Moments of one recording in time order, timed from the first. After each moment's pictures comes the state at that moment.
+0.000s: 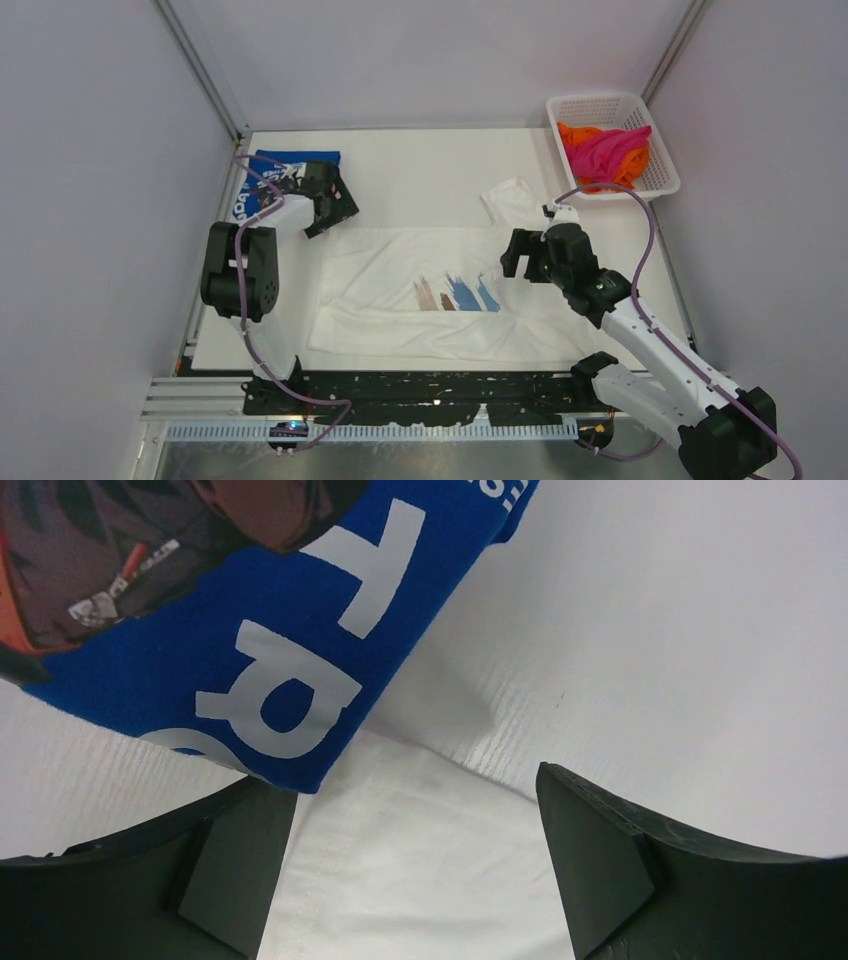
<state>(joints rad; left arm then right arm) -0.16 1.82 1.18 -0.32 -0.19 -0.63 0.44 0.88 0.63 -0.39 0.10 0.44</state>
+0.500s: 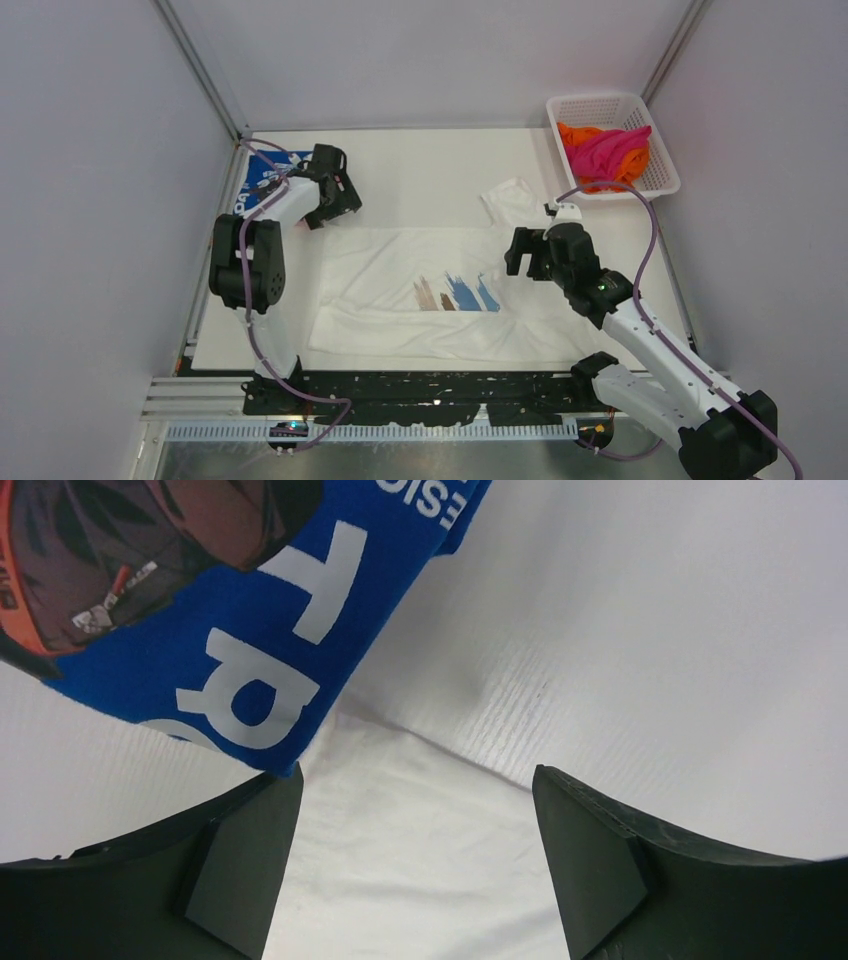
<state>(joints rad) -0.19 1.89 1.37 -0.53 -0.23 -0.63 0.44 0.87 0.63 -0.38 0.16 0.40</state>
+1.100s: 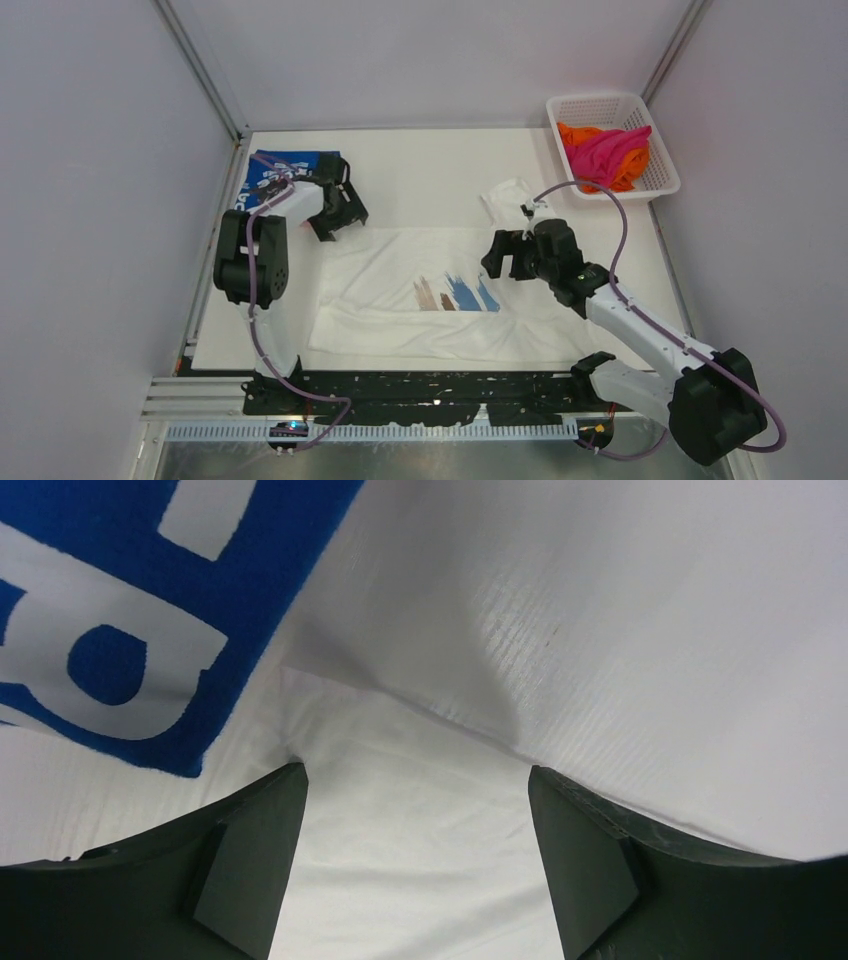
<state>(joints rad) -0.19 1.93 1.33 -0.56 -0.10 -0.69 0.44 1.02 0.59 -0.17 -0.06 0.40</state>
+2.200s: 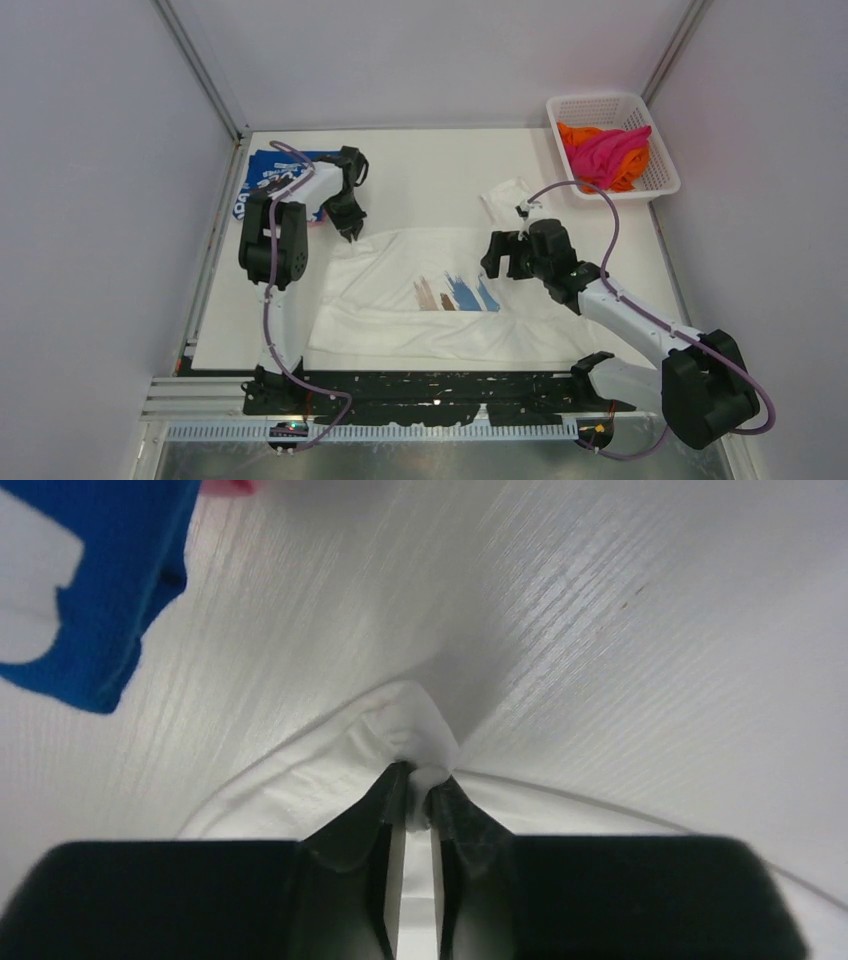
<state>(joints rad) -0.25 2.13 1.63 -0.97 -0.18 -0.81 0.44 1.13 0.57 -0.08 -0.06 0.36</state>
